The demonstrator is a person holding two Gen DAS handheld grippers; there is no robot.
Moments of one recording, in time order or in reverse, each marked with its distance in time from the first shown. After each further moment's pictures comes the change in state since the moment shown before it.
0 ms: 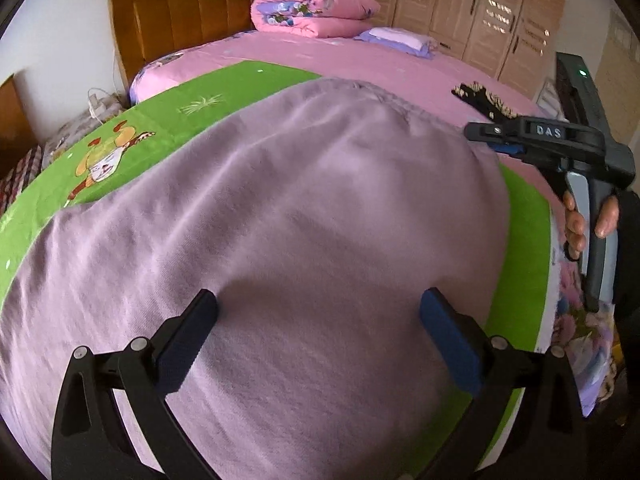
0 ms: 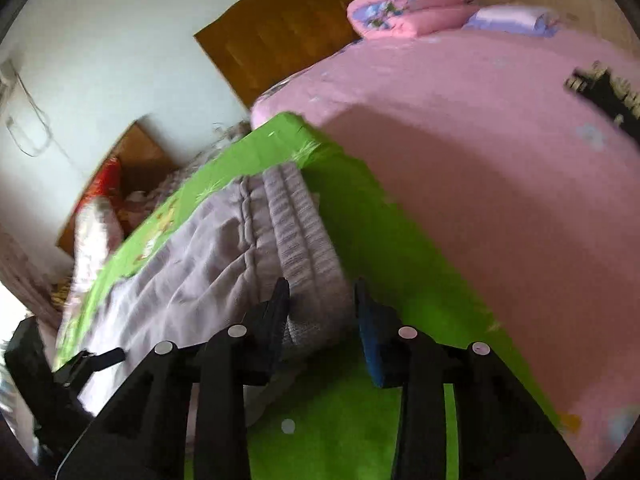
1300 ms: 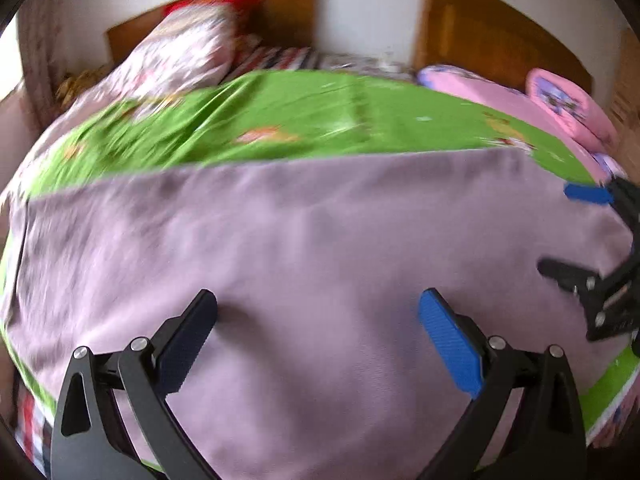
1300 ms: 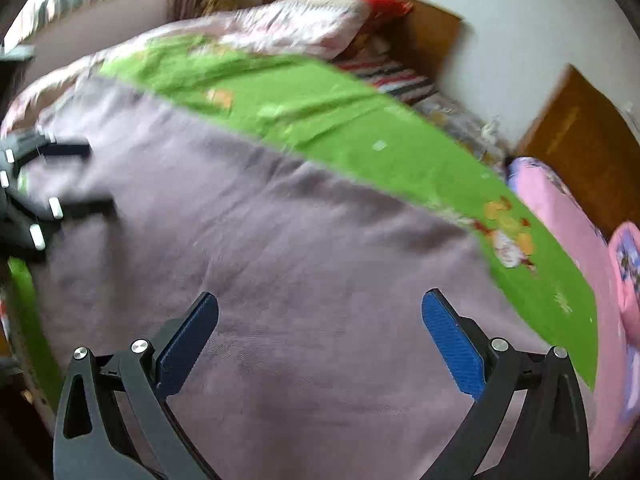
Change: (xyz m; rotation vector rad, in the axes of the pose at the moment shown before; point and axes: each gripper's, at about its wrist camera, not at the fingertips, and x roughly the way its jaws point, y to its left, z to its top) left arm -0.196 0.225 -0.212 -0.721 -0.056 0.567; right arm 0.098 0.396 -0.149 -1.203 0.239 0.209
